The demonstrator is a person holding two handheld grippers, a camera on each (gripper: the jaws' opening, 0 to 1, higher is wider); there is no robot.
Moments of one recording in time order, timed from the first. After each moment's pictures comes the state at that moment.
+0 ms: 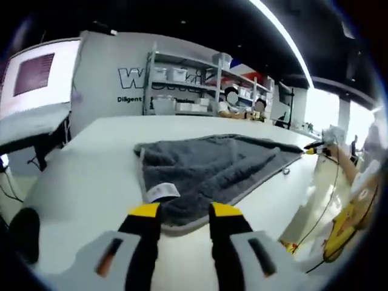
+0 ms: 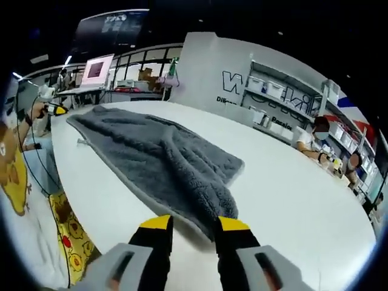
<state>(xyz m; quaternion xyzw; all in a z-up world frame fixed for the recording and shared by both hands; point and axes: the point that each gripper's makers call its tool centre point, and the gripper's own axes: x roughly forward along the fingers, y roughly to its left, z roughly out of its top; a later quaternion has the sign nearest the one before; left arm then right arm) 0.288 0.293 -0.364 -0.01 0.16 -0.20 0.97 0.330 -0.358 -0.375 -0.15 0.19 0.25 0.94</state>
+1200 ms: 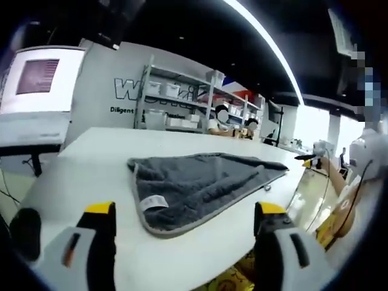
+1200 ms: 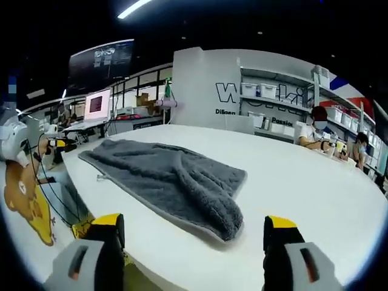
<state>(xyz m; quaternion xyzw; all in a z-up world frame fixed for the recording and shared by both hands) 0.267 0.292 -0.335 -0.05 0.12 -0.23 0.96 0.302 -0.354 -0.342 -0.07 0.18 0.26 0.95</state>
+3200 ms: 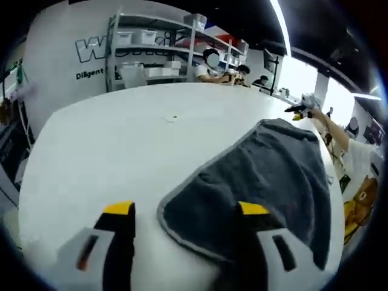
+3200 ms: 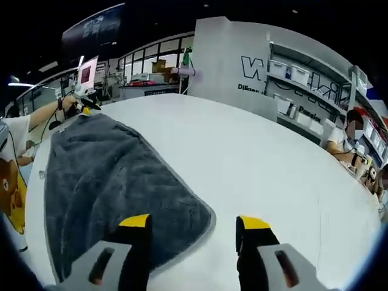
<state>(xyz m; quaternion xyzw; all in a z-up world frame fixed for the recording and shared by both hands) 0.568 0.304 -0.389 0.06 0.30 -0.33 0.89 0.559 -0.354 -0.376 -0.16 0.26 0.34 0.89</state>
